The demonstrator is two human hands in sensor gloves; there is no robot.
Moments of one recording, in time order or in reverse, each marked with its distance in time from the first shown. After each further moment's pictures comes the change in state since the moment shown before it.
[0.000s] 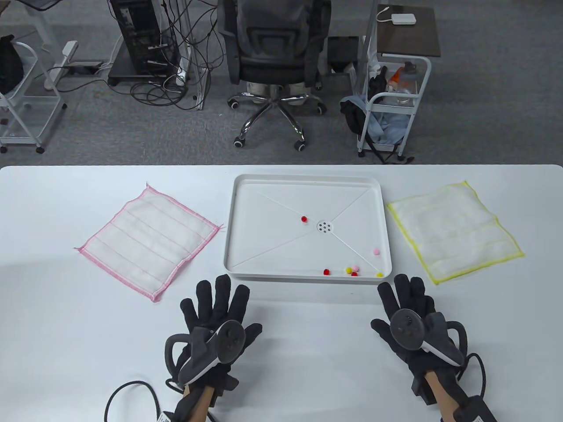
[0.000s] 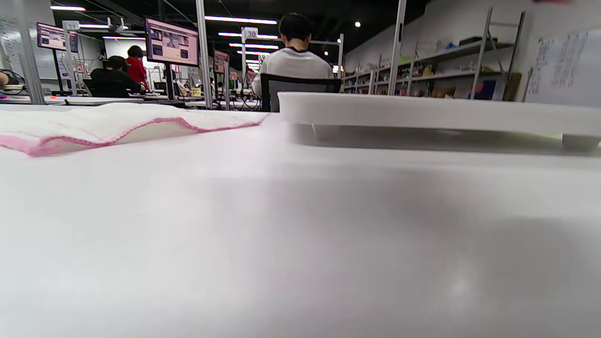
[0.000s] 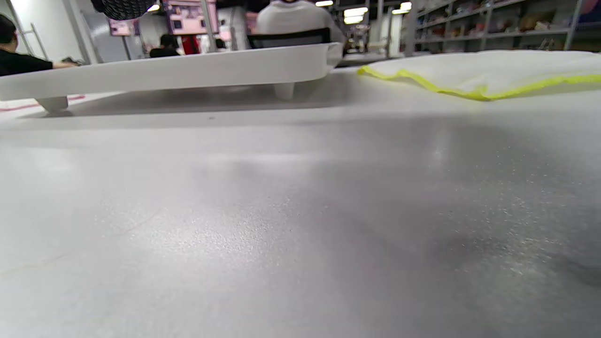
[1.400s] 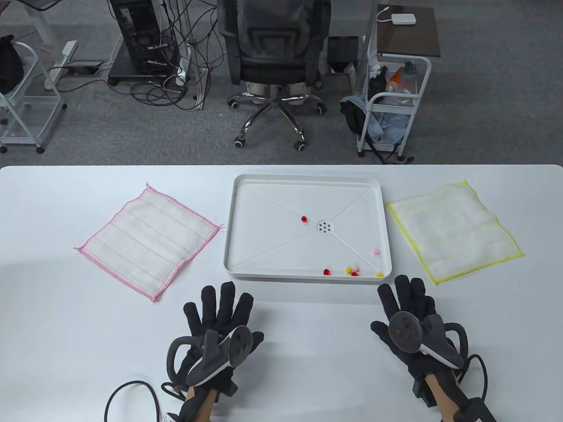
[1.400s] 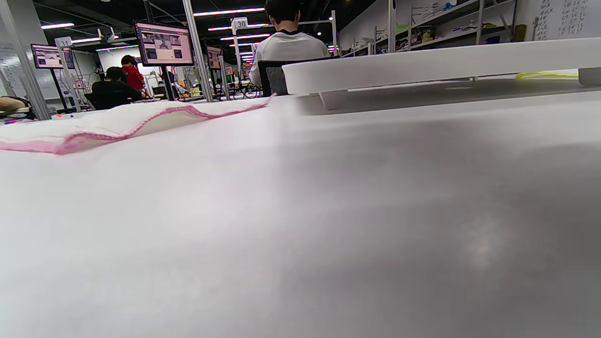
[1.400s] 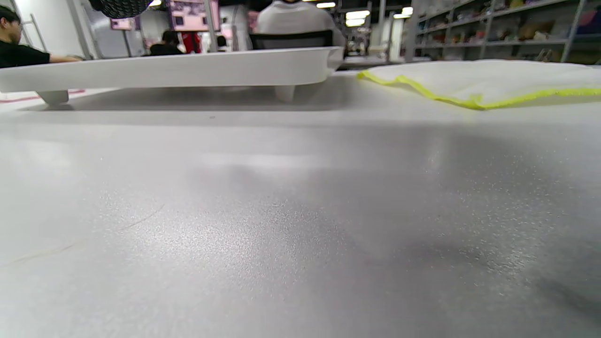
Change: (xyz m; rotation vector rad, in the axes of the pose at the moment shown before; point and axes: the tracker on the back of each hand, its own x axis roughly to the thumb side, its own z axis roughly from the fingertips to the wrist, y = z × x) left_hand 0.005 -0.010 0.003 -0.040 0.009 -0.124; right_hand 0.002 0.003 0.002 -0.004 0.000 0.031
